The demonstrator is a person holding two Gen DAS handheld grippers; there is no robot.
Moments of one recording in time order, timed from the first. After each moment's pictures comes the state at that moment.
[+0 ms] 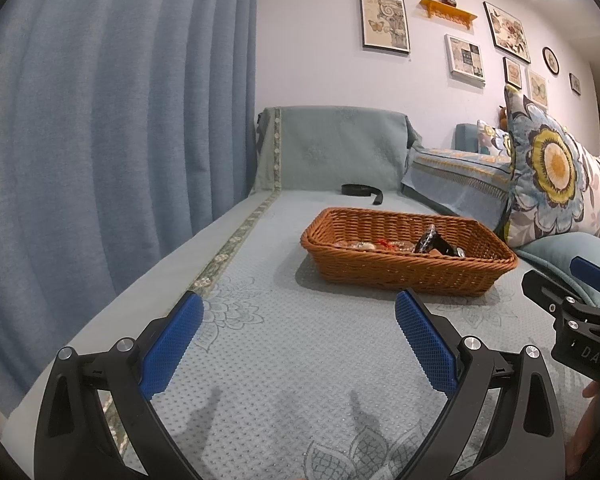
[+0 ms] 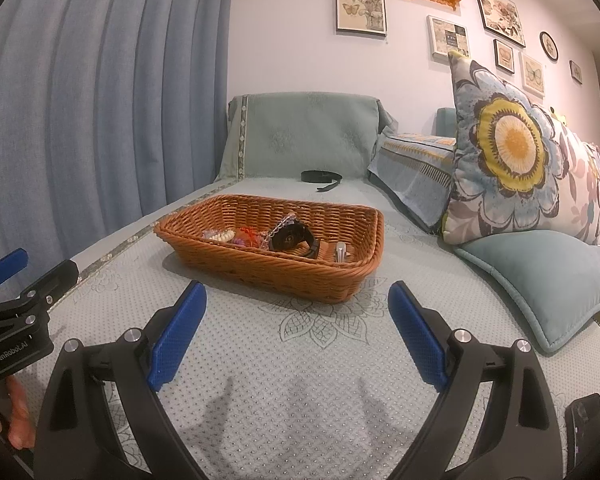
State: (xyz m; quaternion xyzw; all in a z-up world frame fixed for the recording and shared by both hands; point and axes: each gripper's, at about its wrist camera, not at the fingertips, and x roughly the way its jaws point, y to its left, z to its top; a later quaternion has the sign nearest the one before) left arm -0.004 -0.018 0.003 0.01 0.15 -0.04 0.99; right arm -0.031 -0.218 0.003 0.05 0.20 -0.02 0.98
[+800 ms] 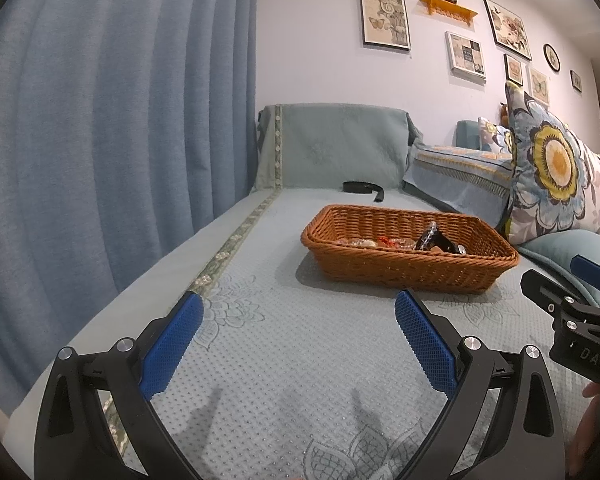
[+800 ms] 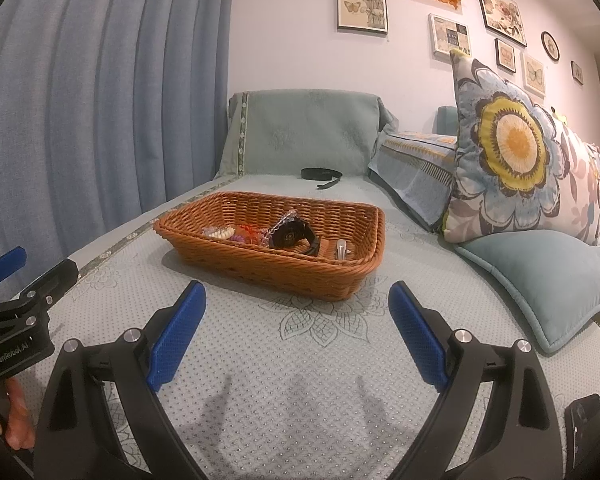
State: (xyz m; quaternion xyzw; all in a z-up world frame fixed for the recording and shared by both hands) left arm -0.003 -0.018 0.004 0.01 0.16 -0.04 0.99; right arm -0.028 -0.221 0.002 0.05 0.20 -0.02 0.98
